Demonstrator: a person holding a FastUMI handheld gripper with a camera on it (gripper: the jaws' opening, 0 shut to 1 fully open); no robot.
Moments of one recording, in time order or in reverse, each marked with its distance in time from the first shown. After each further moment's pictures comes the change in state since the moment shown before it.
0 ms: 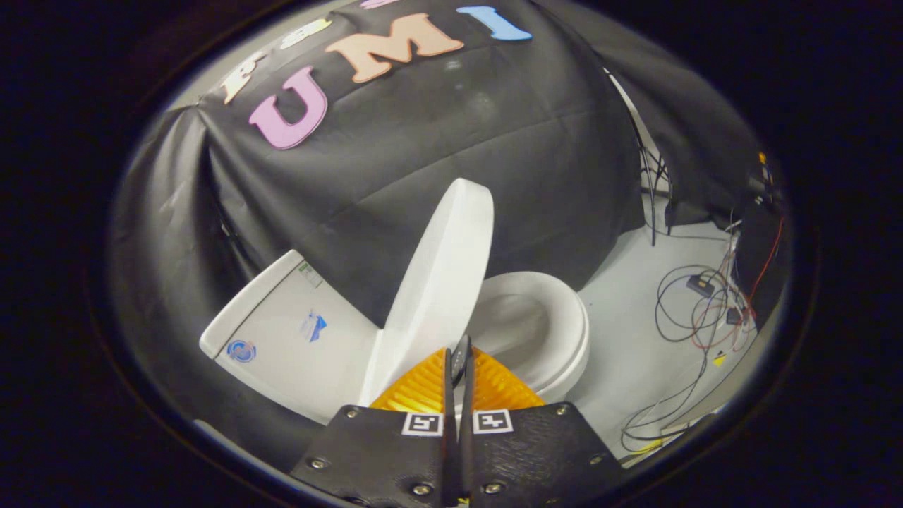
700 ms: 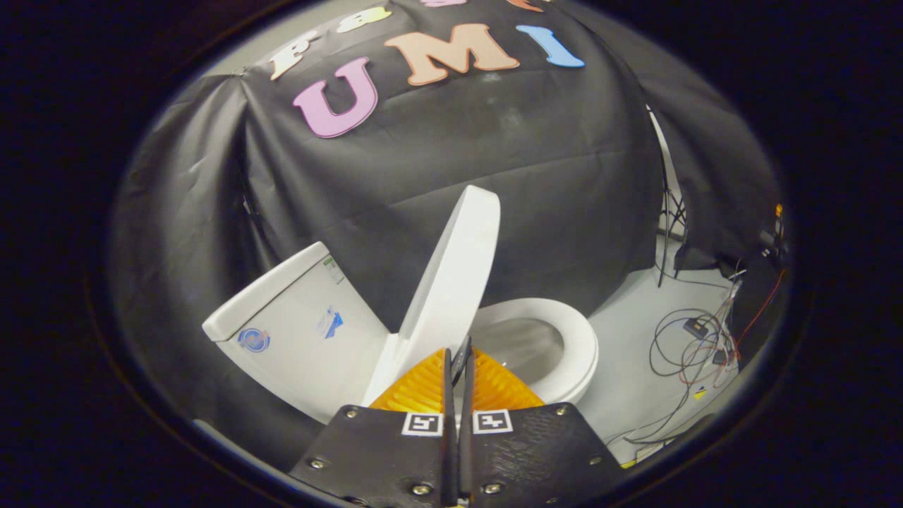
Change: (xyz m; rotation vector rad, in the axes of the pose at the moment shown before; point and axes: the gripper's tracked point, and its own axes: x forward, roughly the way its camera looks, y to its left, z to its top) arm -0.018 0.051 0.016 -0.139 -0.067 0.027
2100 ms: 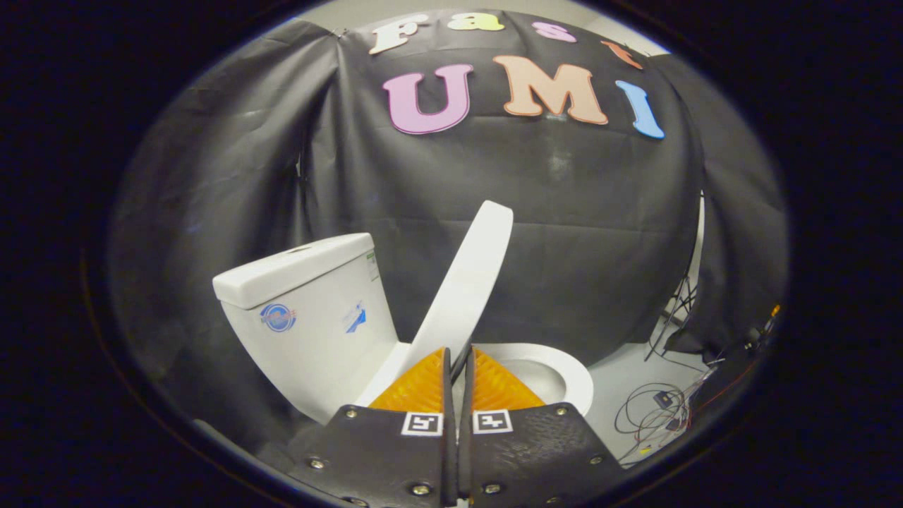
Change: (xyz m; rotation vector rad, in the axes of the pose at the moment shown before) arm -0.011 0.084 0.020 -0.322 -0.117 0.036
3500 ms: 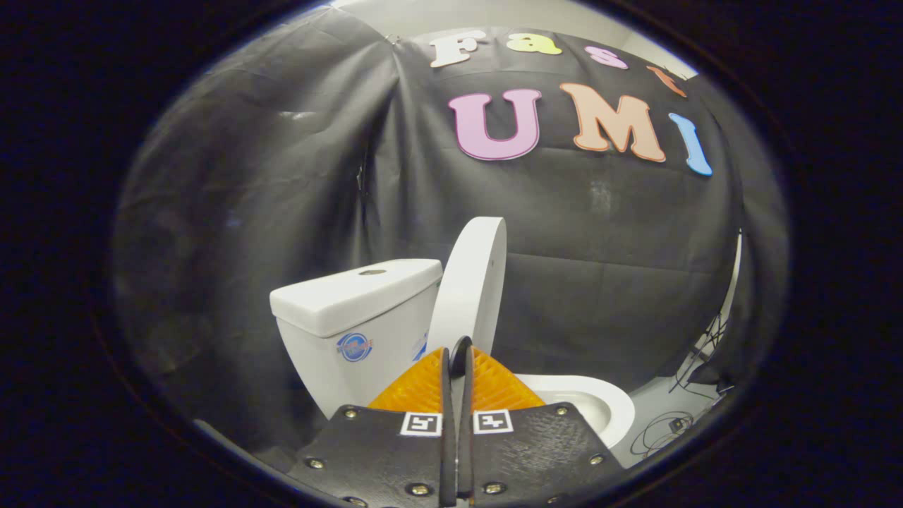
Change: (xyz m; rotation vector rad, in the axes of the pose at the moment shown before) arm 0.004 0.111 0.031 -0.077 -0.116 0.152
